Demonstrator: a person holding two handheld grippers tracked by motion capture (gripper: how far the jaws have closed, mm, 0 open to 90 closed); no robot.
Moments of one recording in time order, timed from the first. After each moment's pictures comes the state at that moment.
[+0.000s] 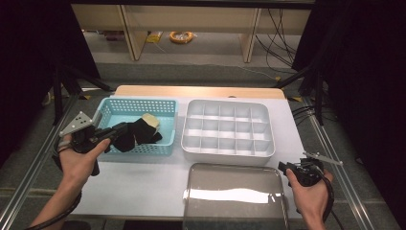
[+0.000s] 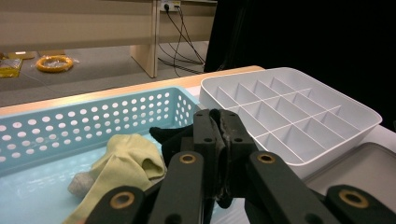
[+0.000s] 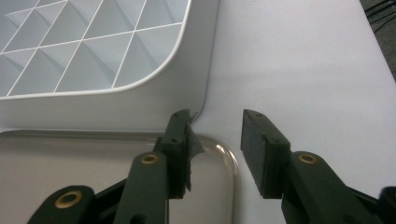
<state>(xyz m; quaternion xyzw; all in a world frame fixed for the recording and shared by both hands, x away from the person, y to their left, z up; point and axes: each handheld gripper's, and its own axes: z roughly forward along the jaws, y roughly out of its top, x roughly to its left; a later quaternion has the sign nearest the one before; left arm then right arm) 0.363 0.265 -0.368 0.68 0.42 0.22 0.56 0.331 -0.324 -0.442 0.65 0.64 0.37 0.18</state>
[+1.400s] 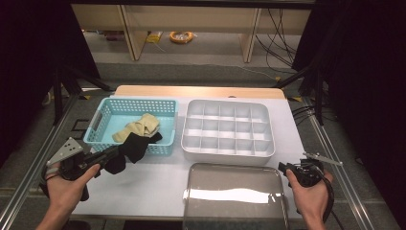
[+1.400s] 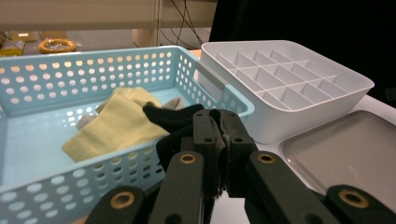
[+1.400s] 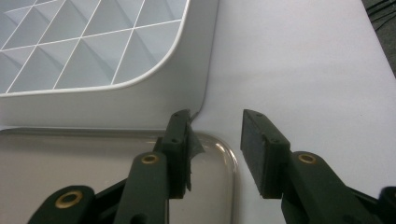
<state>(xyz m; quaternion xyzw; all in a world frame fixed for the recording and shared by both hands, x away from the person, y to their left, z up) 0.314 0.287 -0.404 0.68 0.43 0.21 0.55 0.329 -0.321 -0.441 0.66 0.63 0.37 0.16</state>
